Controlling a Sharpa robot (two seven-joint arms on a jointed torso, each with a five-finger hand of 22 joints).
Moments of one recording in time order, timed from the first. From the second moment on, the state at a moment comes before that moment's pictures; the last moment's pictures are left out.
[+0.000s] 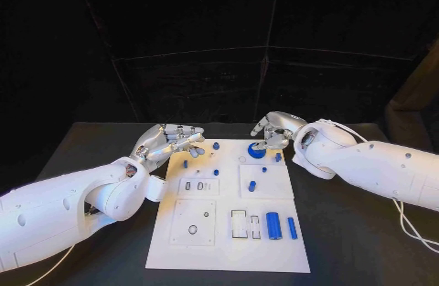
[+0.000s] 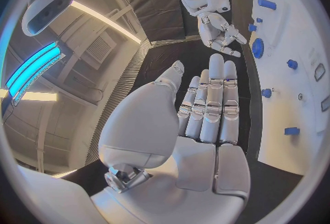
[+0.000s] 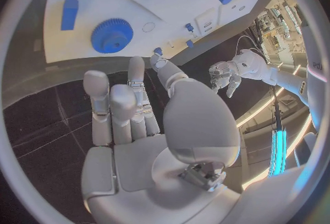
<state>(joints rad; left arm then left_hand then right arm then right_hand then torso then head) 1.15 -0.91 -0.02 1.61 -0.14 -0.24 0.49 1.37 -0.02 0.09 0.09 0.12 0.96 0.21 0.09 0.07 1.11 0.15 0.09 0.07 1.20 0.08 0.47 0.42 0.17 0.94 0.19 0.46 0.19 1.29 -0.72 -0.06 1.34 -1.35 -0.33 -0.10 1.19 -0.14 0.25 -0.10 0.22 0.96 0.13 0.09 0.07 1.37 0.04 0.68 0.55 1.47 -0.04 1.19 0.90 0.15 1.18 0.07 1.22 0.79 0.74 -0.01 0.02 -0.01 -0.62</state>
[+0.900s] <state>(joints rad) 1.15 -0.90 -0.02 1.59 -0.14 -0.23 0.49 1.37 -0.02 0.09 0.09 0.12 0.96 0.21 0.08 0.07 1.11 0.15 0.09 0.07 1.19 0.08 0.46 0.42 0.17 0.93 0.19 0.46 0.19 1.29 -0.65 -0.06 1.25 -1.33 -0.22 -0.22 1.26 -0.08 0.14 -0.05 0.22 0.83 0.14 0.13 0.07 1.23 0.05 0.98 0.90 1.46 -0.02 1.42 1.27 0.09 1.39 0.08 1.40 1.14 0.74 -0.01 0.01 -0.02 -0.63</state>
